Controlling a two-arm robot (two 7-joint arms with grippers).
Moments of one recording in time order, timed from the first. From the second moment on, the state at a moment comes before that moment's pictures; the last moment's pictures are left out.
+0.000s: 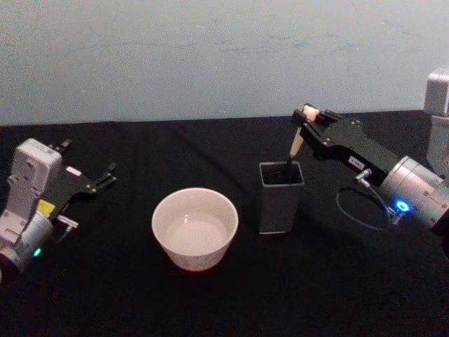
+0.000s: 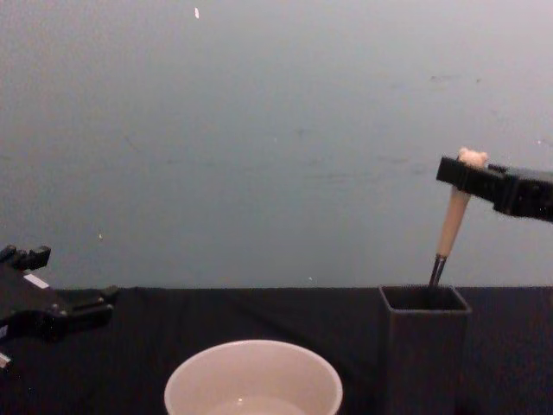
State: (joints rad) left arm -0.20 0.60 0.45 -1.41 -0.25 -0.12 0.03; right arm 0.25 0.48 -0.33 -1.52 0.66 0.00 0.46
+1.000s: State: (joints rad) left arm -0.20 0.60 0.45 -1.41 -0.25 -0.12 0.03; right arm 0.28 0.43 -0.36 -1.40 0.65 0.05 0.44
